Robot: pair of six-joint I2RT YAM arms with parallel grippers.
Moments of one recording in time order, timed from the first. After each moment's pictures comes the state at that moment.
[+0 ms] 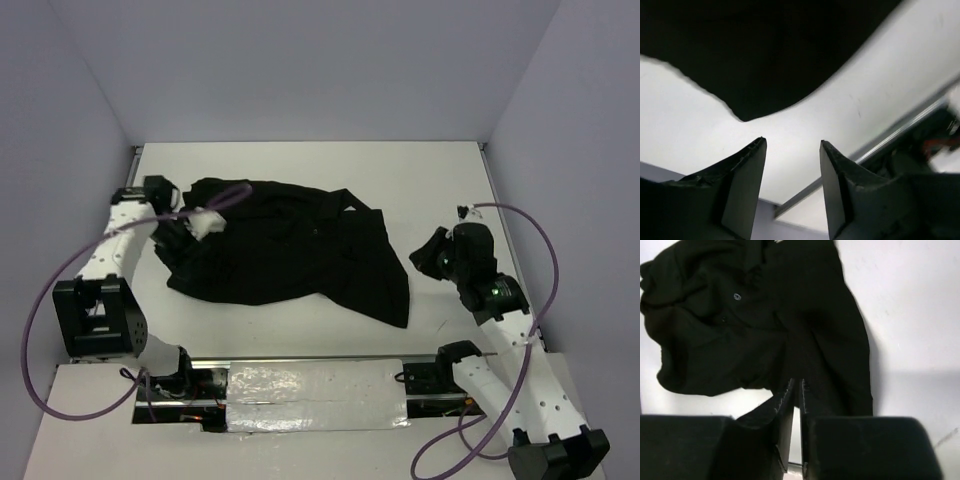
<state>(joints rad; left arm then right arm) 0.05 1.46 1.17 -1.24 0.18 0.93 0.20 0.69 0.73 -0.68 -0.05 0.63</state>
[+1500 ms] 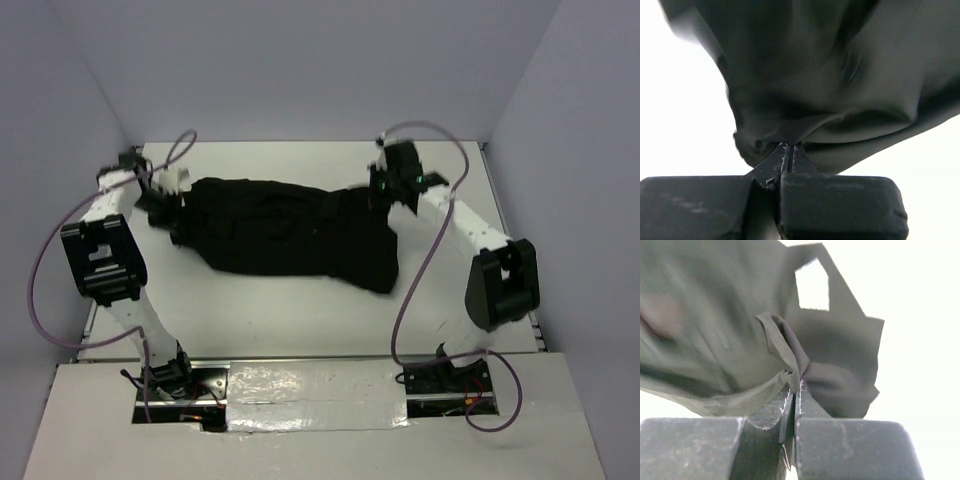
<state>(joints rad) 0.30 1.85 1.38 -0.99 0.41 0.41 0.34 1.59 1.19 -0.42 -0.06 0.27</state>
